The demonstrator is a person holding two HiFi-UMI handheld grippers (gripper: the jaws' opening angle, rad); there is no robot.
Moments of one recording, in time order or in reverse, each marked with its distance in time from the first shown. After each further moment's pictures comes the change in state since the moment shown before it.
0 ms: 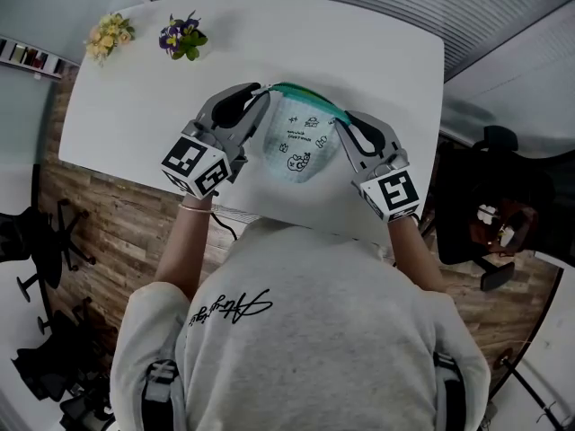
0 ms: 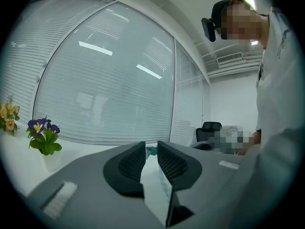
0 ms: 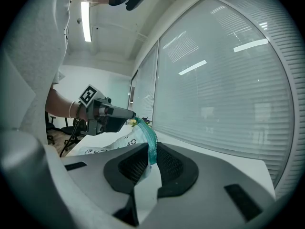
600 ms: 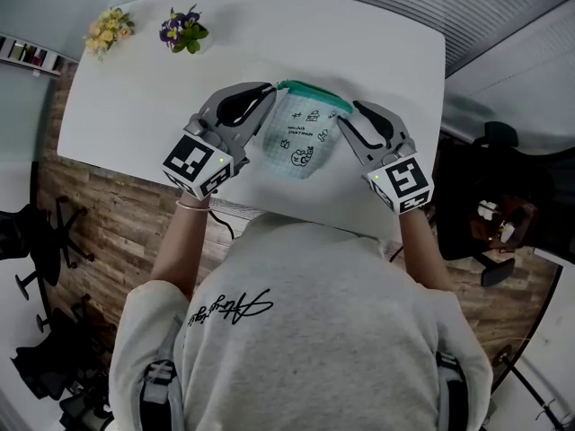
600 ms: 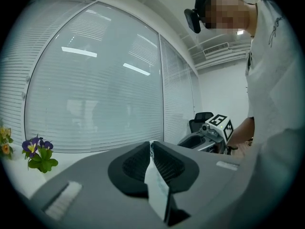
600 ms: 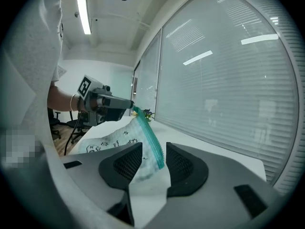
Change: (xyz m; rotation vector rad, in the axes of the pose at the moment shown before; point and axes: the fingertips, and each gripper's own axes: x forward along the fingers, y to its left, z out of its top) left arm -0.001 -0.028 0.009 0.158 0.044 -0.073; right arm -0.005 -0.003 -0.008 -0.008 0.126 0.049
